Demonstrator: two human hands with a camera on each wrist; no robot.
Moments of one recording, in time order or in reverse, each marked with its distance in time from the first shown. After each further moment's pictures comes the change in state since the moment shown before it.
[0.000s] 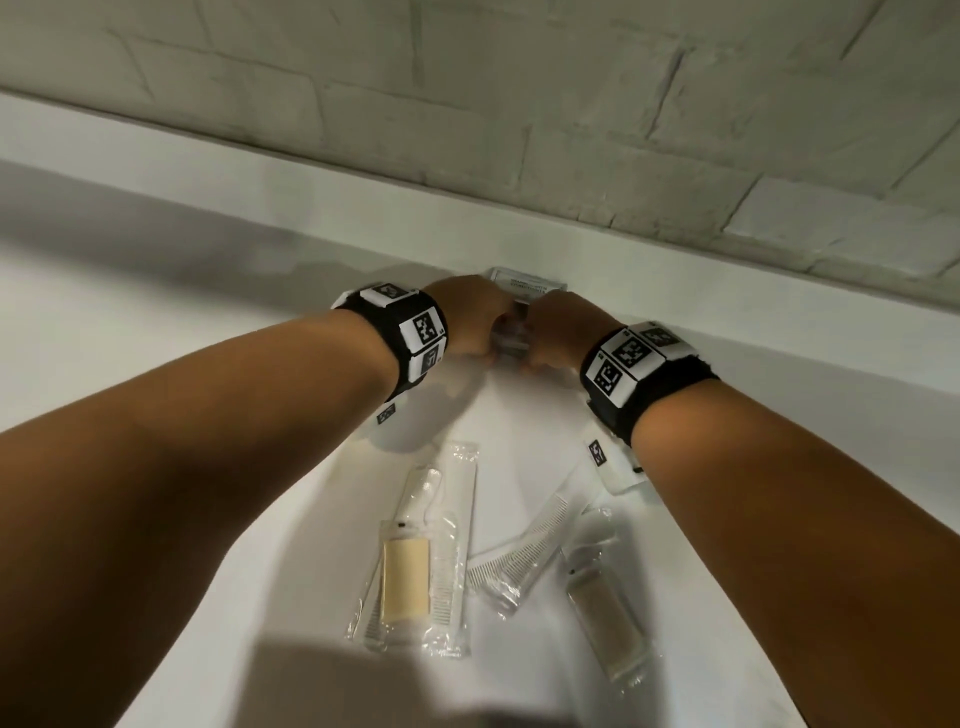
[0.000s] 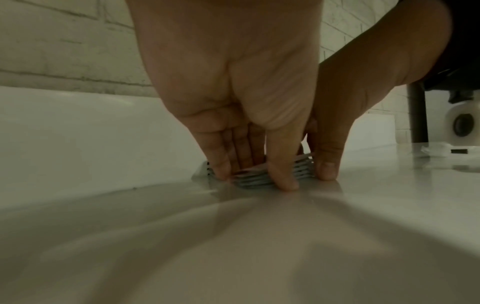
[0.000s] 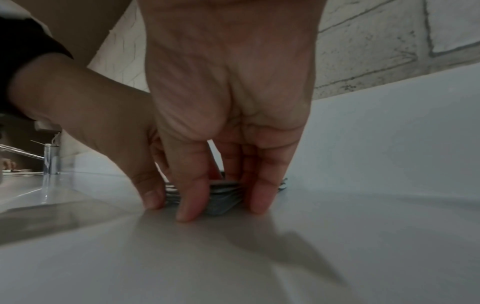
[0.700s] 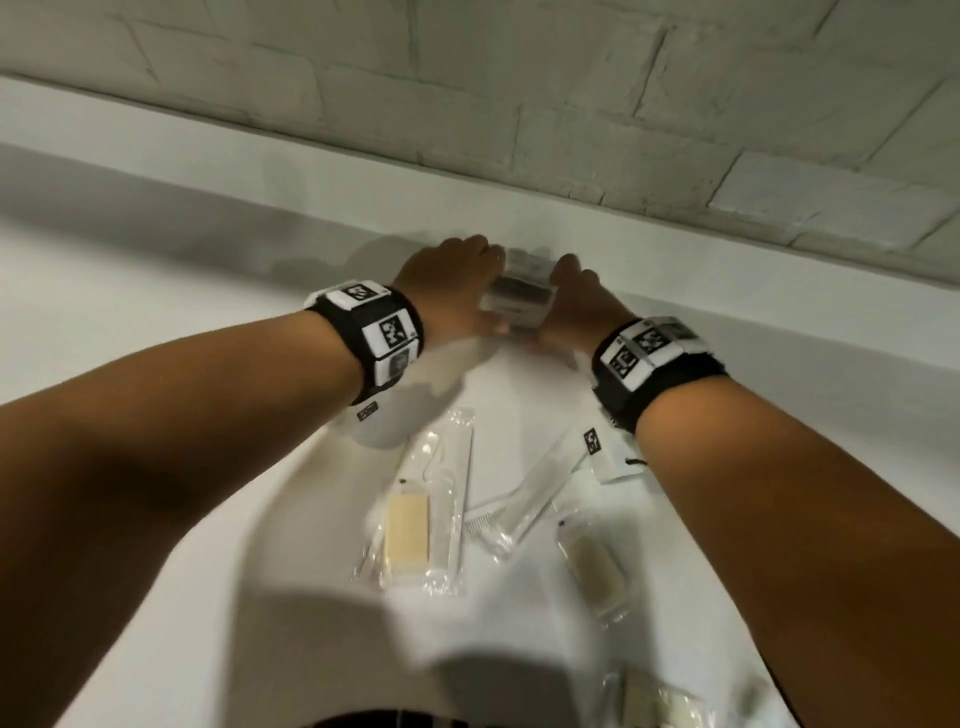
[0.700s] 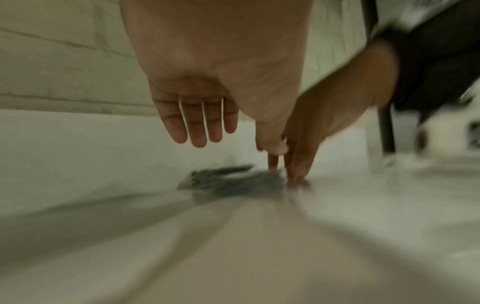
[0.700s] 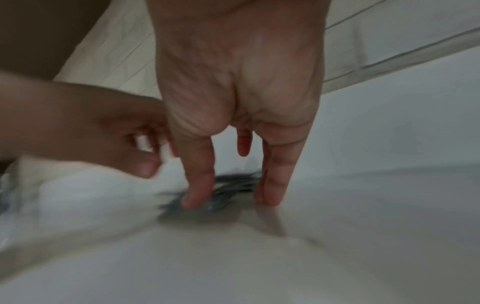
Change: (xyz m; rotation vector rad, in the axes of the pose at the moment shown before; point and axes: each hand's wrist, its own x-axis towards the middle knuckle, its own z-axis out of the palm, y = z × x) left_hand -0.041 0.006 -0.001 0.053 0.228 -0.023; right_hand -0.046 0.011 0.002 0.491 0.171 0.189
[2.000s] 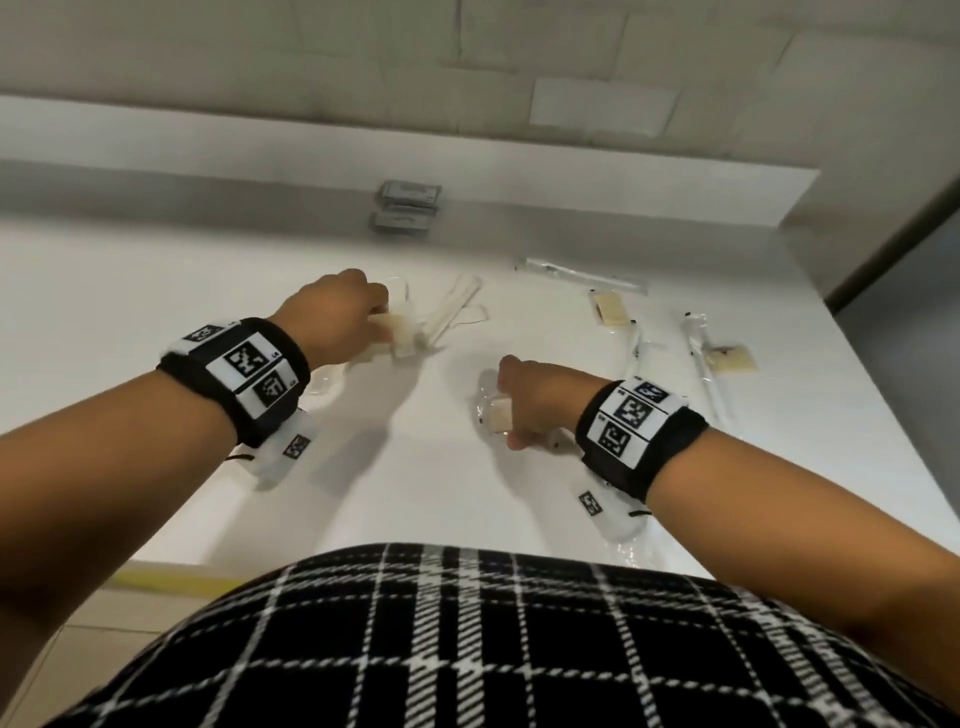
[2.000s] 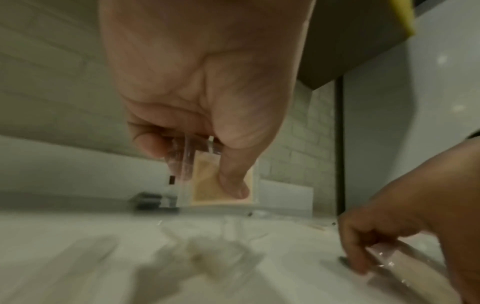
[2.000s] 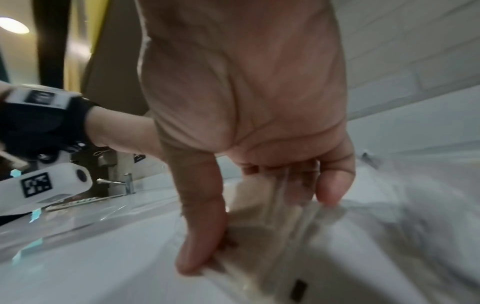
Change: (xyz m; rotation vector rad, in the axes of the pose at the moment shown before) left_hand -0.196 0.102 -0.009 -0.044 -0.118 -0.115; right_hand -0.306 0.064 0.033 -0.363 -0.341 -0.011
